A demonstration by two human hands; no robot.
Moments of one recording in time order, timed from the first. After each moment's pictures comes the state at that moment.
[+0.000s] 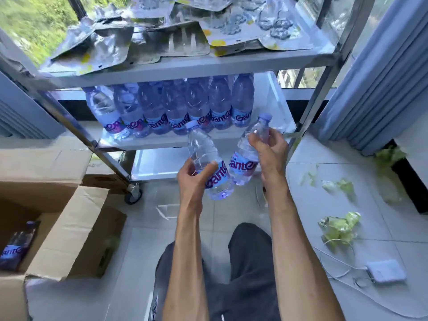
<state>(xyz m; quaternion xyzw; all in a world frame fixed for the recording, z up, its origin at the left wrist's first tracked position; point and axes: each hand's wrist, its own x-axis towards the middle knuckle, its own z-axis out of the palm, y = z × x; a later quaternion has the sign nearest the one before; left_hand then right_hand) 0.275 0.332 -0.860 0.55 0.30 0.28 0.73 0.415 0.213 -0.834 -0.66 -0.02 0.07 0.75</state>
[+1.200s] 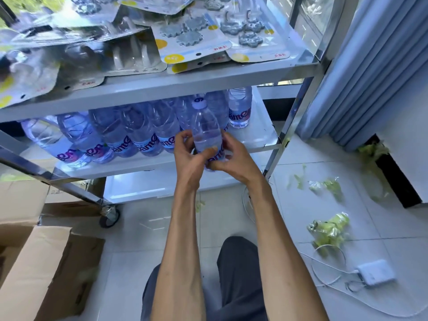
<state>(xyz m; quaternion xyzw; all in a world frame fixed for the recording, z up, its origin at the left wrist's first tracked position) 0.420 0.350 -0.842 0.60 0.23 0.28 0.72 0.499 0.238 -0.861 -0.70 -0.29 0.21 0.61</state>
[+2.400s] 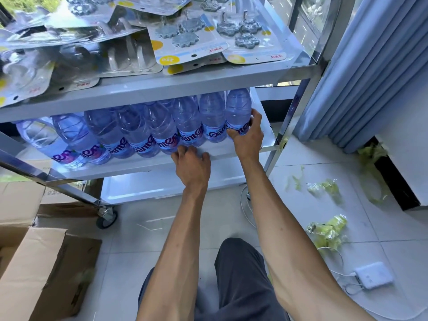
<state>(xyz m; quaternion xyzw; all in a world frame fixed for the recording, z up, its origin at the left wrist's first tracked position) 0.455 0.356 -0.898 0.85 0.41 0.19 0.26 0.563 0.259 -0.880 -0.77 -0.08 -0.04 0.63</state>
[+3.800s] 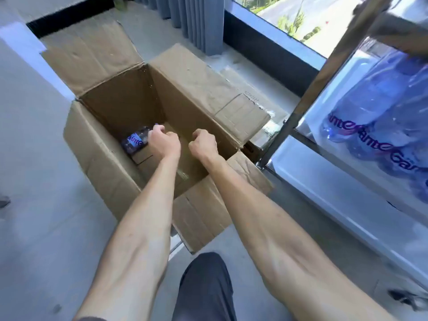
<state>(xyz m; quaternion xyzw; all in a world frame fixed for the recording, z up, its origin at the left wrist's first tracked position) -0.027 0.782 -0.982 0.43 0.80 0.33 0.23 0.070 0.745 -0.957 -0.76 -0.46 0.40 0.23</state>
